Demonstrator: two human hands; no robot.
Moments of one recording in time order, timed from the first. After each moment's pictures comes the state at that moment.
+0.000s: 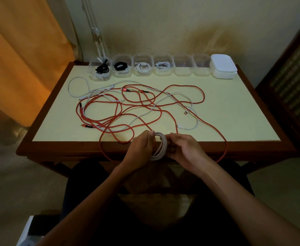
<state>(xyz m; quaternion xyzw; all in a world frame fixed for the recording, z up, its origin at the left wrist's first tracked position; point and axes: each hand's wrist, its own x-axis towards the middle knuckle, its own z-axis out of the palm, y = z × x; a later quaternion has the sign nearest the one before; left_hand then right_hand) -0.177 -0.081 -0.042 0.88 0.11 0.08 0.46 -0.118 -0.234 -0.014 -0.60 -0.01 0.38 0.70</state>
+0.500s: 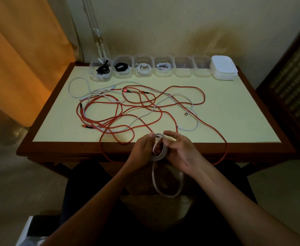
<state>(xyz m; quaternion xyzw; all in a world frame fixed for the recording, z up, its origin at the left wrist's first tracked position) -0.176 -0.086 -0.056 0.77 0.12 0.06 0.62 -0.122 -0.221 -0.013 -0.50 0.06 0.40 0.77</state>
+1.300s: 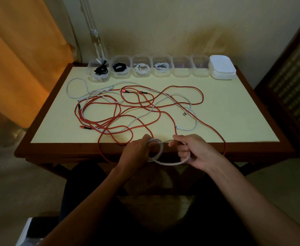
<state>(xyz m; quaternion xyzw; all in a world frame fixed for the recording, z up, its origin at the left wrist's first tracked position) -0.179 -0.064 -0.065 0.95 0.04 0.06 0.31 -0.101 -0.253 0.001 -0.63 0.07 0.44 0.64</state>
